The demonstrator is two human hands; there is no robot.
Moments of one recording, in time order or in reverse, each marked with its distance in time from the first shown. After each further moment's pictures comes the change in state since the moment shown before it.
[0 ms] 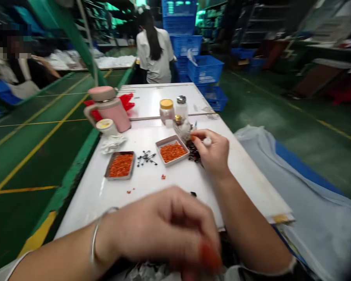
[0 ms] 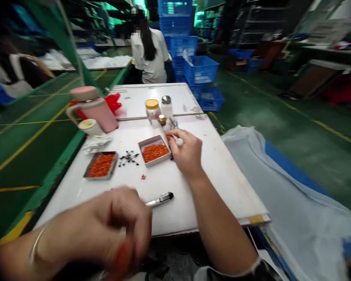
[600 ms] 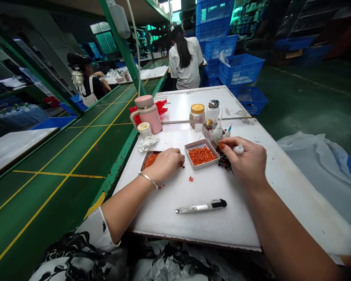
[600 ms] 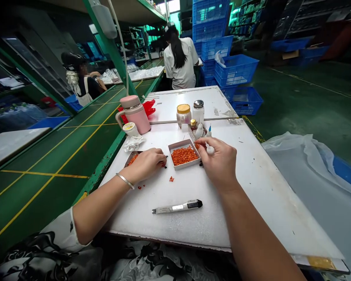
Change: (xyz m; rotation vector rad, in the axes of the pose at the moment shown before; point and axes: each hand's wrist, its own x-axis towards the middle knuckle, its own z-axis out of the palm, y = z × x) left_hand 0.017 -0.044 -0.141 1.638 0.726 0.021; right_hand -0.005 -0.003 0.003 -0.048 -0.030 0.037
